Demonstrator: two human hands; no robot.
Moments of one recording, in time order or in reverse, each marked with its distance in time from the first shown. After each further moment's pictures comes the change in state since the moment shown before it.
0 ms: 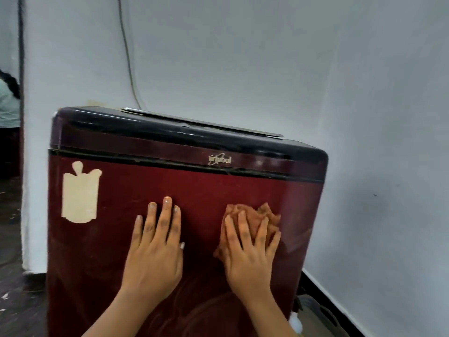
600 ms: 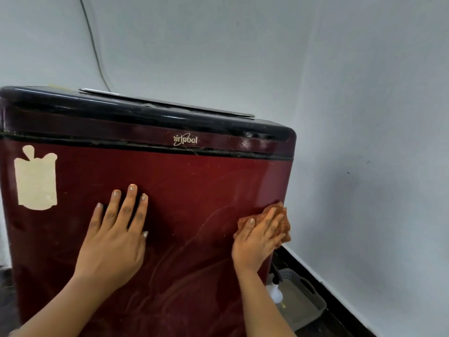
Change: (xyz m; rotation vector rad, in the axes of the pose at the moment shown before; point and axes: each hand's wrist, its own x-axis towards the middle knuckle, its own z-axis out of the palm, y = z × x) left_hand -0.008 -0.011 -0.009 0.067 -0.084 0.051; right_hand -0.014 0.040 0.009 0.454 0.047 0.905
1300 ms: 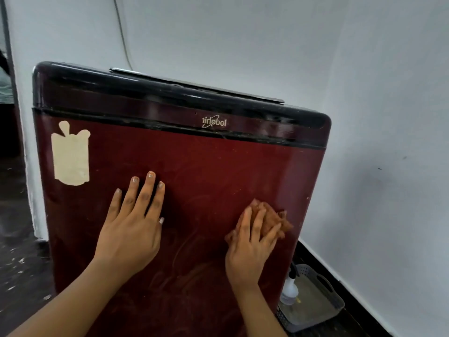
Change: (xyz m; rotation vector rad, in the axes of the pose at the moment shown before) left_hand -0.014 -0.012 0.007 0.026 -0.001 -0.014; right_hand -0.061 0.007 0.013 -0.276 -0.143 -0.452
